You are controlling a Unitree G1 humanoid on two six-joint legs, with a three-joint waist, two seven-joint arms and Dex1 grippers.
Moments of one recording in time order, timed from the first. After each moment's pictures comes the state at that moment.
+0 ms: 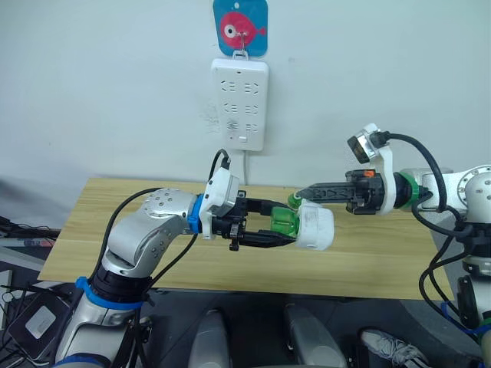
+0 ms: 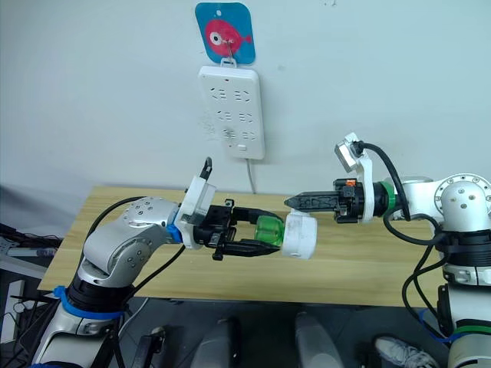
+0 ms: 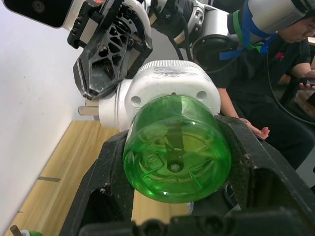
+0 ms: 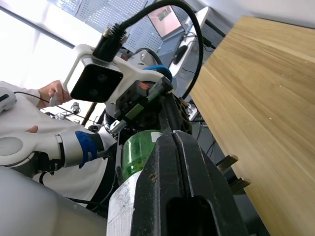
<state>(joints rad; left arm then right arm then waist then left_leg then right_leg) -0.51 0.54 -0.16 -0.32 -0.66 0.60 -1.17 -0.75 -0.74 -0.04 0.01 1.47 1.43 0.59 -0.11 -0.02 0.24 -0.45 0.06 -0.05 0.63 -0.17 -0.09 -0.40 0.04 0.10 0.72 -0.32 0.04</state>
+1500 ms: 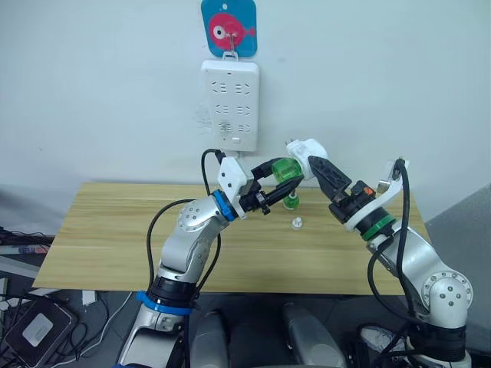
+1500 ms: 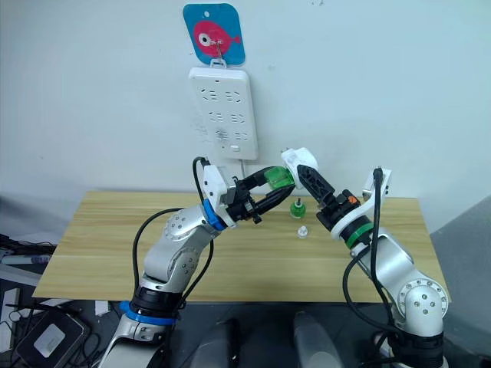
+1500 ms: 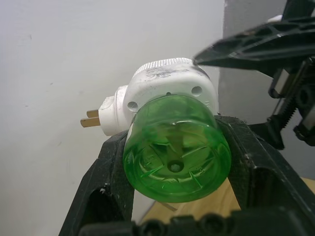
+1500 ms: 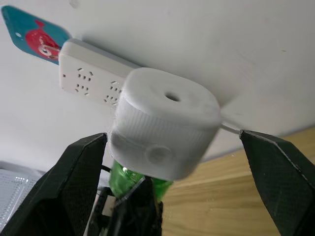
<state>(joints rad) -0.44 0.16 -0.14 -0.10 -0.40 0.21 -0.75 -0.22 -0.24 -0.14 -0.55 1.64 0.64 -0.39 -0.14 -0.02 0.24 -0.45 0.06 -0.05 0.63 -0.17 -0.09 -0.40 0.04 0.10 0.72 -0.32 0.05</state>
